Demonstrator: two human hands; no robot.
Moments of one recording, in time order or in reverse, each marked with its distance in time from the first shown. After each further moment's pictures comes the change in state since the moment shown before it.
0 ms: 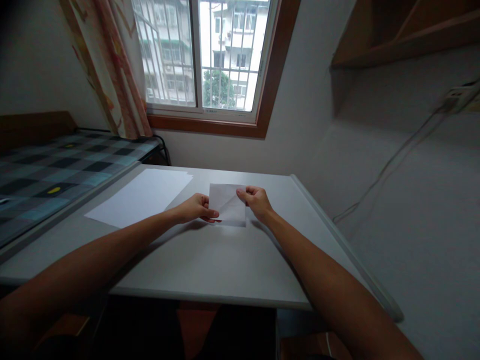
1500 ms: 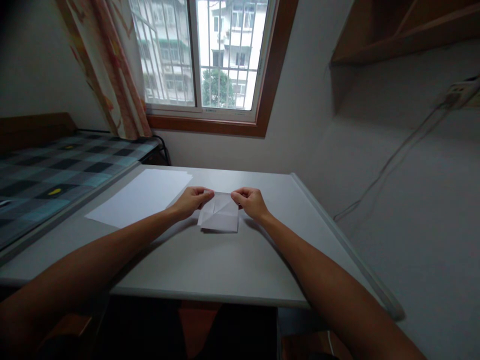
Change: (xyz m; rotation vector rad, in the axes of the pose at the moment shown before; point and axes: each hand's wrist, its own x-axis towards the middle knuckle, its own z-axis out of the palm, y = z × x) left_hand 0.007 0.003 -0.005 0.036 0.275 0.297; right_hand -0.008 -0.005 0.014 -0.073 -0.017 0.008
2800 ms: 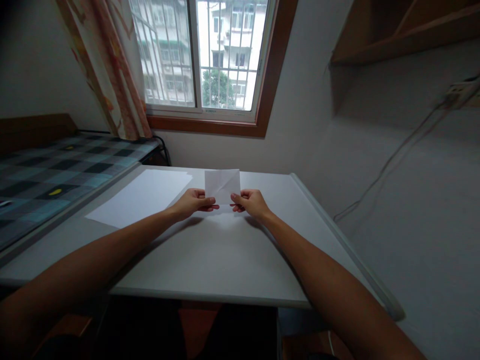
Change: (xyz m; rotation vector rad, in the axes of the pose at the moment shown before) left_hand -0.006 0.002 -0.003 -0.135 -0.100 -0.163; right_hand 0.002 0.004 -0.009 0.008 -0.115 0.118
